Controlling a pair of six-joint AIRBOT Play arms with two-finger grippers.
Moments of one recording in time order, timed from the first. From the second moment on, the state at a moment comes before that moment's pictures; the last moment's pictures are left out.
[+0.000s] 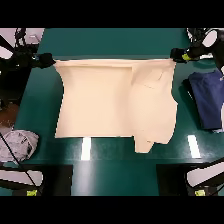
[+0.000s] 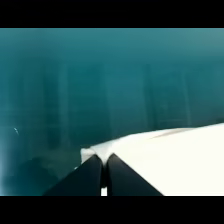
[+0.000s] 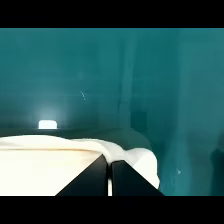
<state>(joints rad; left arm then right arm) 0.15 -1.58 1.53 0.97 -0.84 -1.20 -0.03 -1.72 1.86 -1.50 1.12 1.64</state>
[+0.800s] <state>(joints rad) 0.15 -1.61 1.38 1.17 -1.10 -1.15 0.01 -1.60 1.42 -1.57 1.23 1.62</state>
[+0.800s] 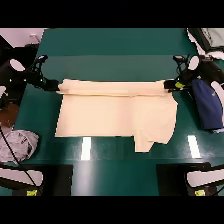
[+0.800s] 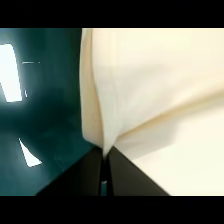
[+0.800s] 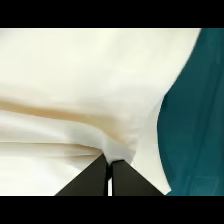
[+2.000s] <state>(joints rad) 0.39 -1.20 0.80 1.17 -1.35 -1.26 -0.05 -1.30 1.34 -1.24 1.42 1.46</state>
